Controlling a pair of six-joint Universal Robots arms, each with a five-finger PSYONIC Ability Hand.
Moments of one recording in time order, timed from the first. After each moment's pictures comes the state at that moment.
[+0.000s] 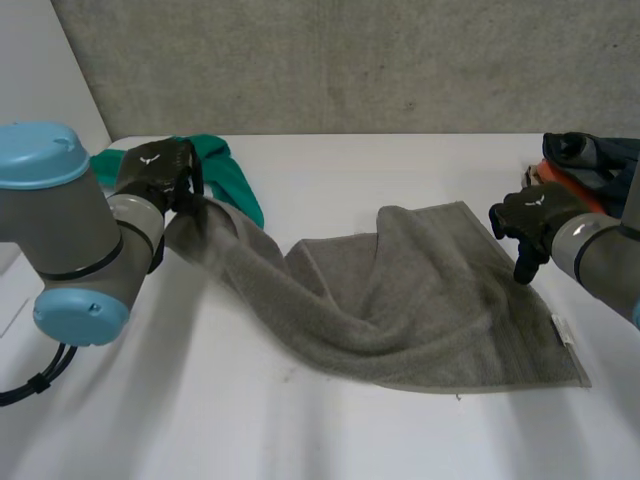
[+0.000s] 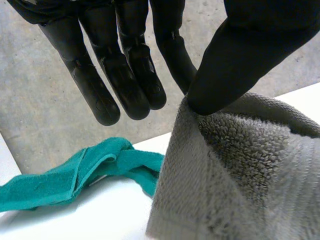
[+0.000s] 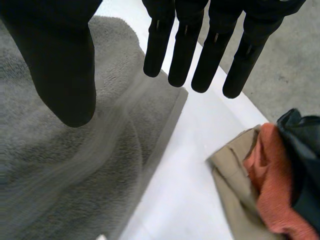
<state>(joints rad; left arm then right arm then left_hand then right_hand) 4.33 -2.04 -1.35 3.31 -1.67 3.14 1.81 -1.16 1.36 0.25 1.48 2.57 1.14 1.20 1.19 1.20 1.00 0.60 0.60 0.58 0.58 0.38</state>
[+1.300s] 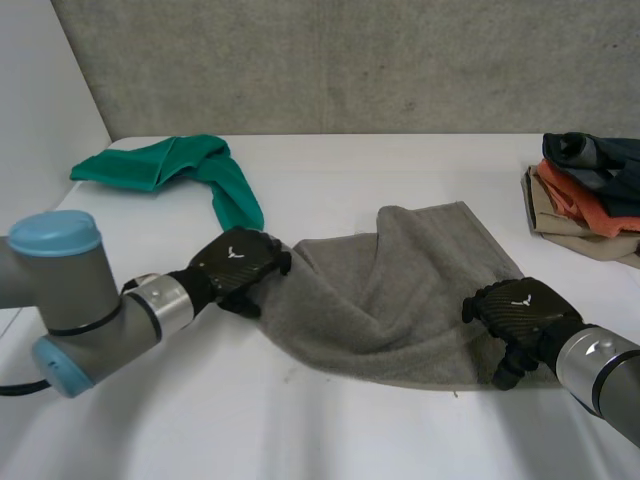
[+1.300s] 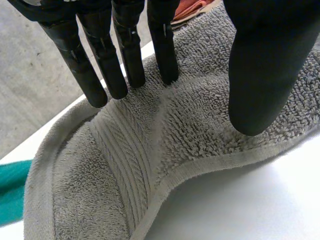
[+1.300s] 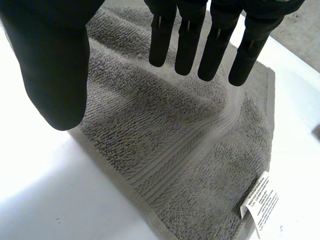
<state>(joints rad) 4.44 -2.19 -1.55 3.41 -0.92 3.64 1.76 -1.39 1.91 0.07 1.30 2.60 0.59 0.57 0.58 0.57 0.39 0.51 0.49 0.49 0.49 0.28</state>
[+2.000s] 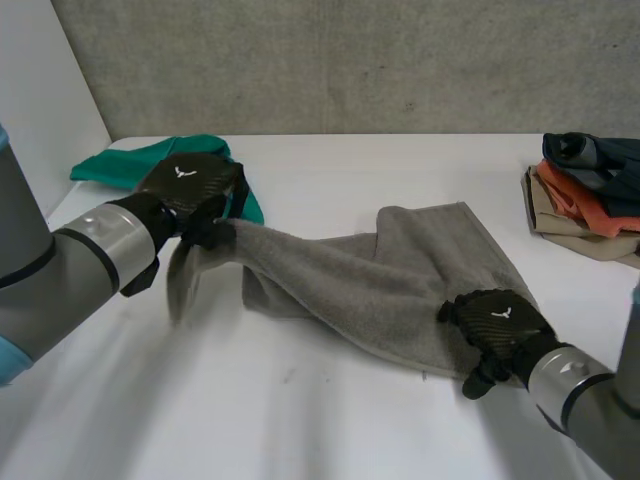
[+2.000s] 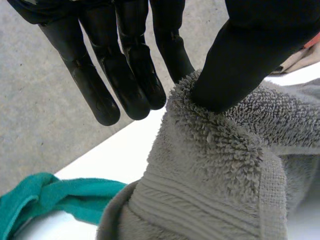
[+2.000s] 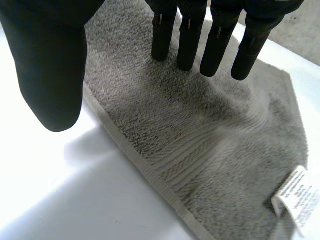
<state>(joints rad) 4.36 -1.79 -1.49 3.08 -1.27 3.37 1.85 -1.35 1.98 -0.09 1.34 2.79 1.15 1.20 1.19 1.20 0.97 0.45 0.45 0.45 0.43 0.23</state>
